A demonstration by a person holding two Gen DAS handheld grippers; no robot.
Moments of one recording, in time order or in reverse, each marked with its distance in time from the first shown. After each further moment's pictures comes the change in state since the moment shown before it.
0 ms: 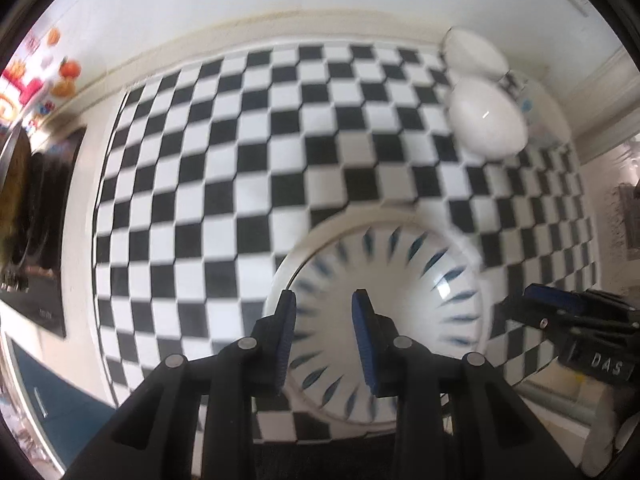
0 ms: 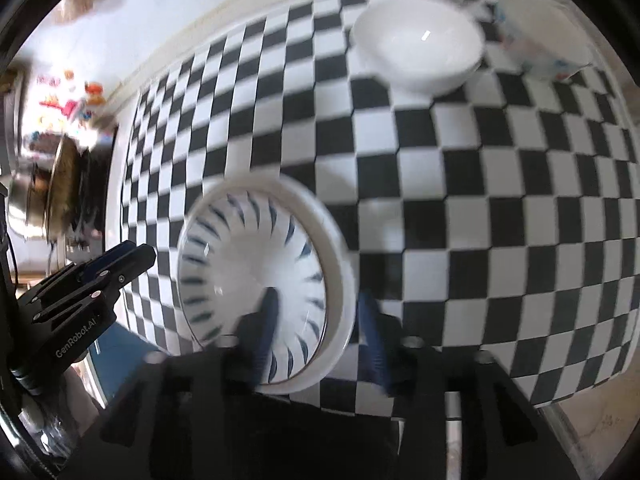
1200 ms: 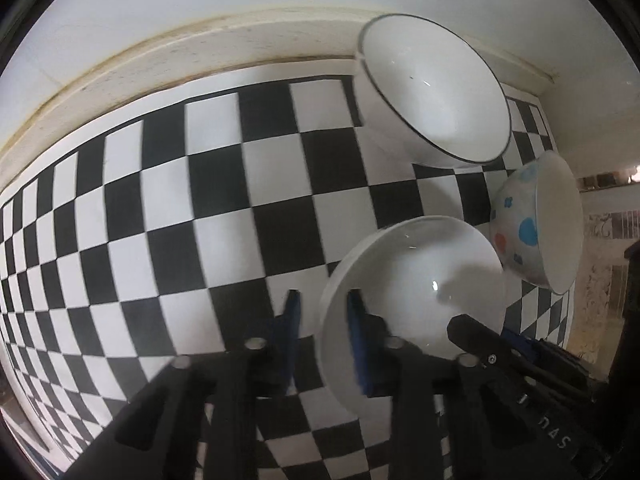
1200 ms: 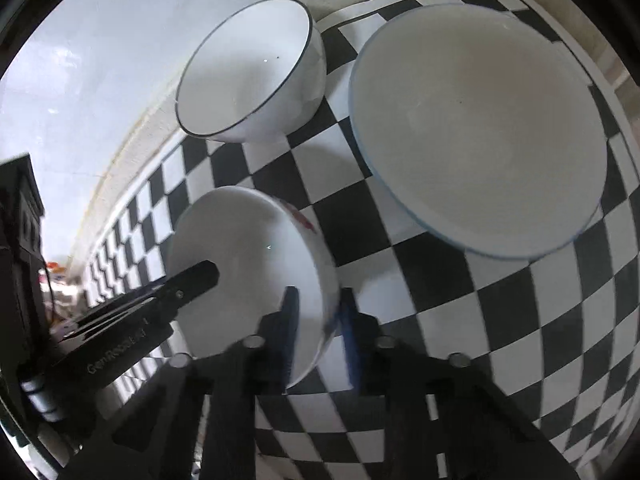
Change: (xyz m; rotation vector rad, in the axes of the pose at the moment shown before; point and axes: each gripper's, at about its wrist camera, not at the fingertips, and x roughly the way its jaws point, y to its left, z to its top) left arm 0.140 -0.125 0.203 0.095 0.157 -0.155; right arm 0.024 -0.145 0.174 0.307 -0.101 -0.004
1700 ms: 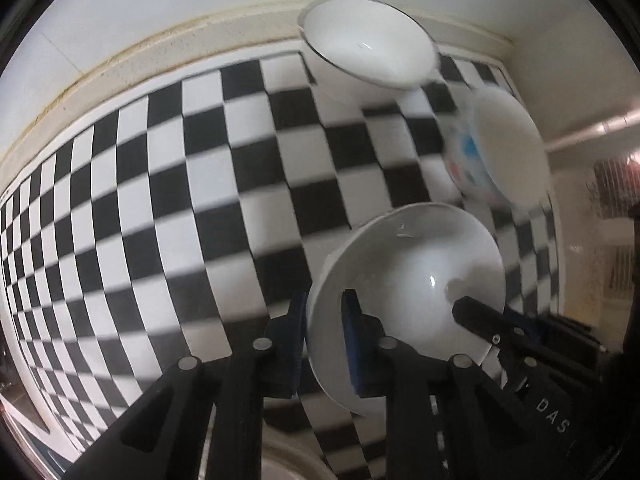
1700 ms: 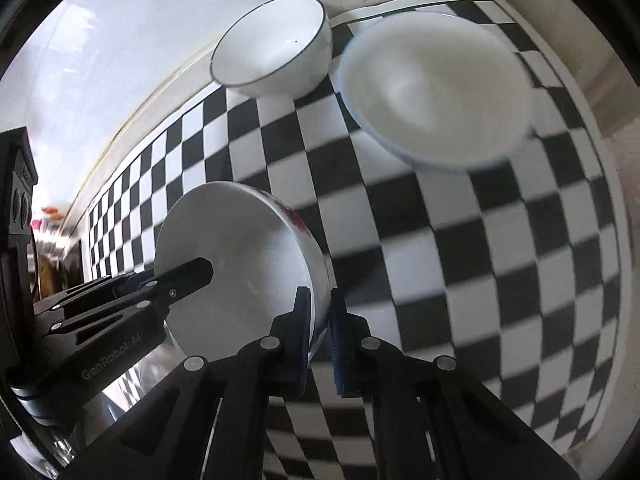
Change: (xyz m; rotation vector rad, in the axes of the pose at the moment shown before) left arm -0.031 -0.035 -0.070 0.049 0.007 0.027; right arm -0.040 -0.006 -0.055 -0.123 0.015 -0.005
